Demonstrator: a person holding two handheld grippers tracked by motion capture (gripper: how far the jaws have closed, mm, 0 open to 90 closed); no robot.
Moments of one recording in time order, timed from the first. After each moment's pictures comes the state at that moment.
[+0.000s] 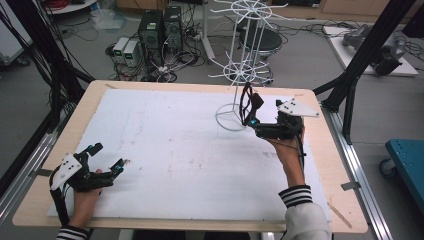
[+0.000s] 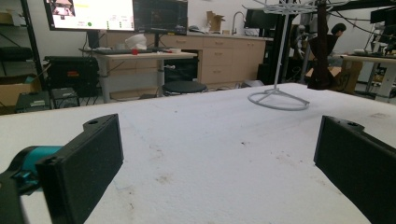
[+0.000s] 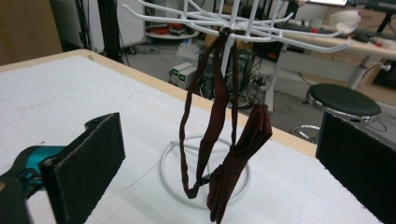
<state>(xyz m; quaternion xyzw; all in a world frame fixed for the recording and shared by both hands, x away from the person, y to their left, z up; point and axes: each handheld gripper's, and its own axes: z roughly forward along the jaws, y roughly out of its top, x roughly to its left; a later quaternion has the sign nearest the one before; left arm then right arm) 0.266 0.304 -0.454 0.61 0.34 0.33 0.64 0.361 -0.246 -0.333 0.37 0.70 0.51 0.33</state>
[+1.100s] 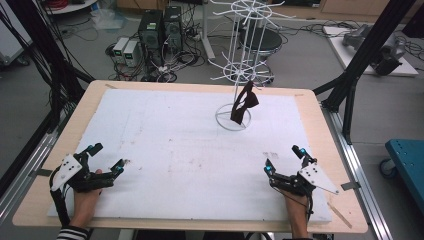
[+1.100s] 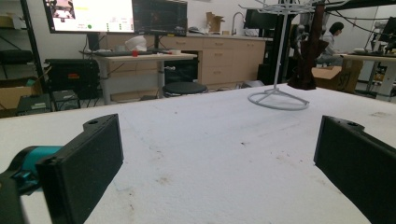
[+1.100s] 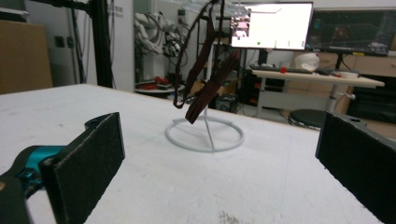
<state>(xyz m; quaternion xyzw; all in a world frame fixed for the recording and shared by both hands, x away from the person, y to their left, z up) 0.265 0.304 -0.454 0.61 0.34 0.33 0.64 0.259 -0.290 -0.442 0.36 0.60 0.60 0.39</state>
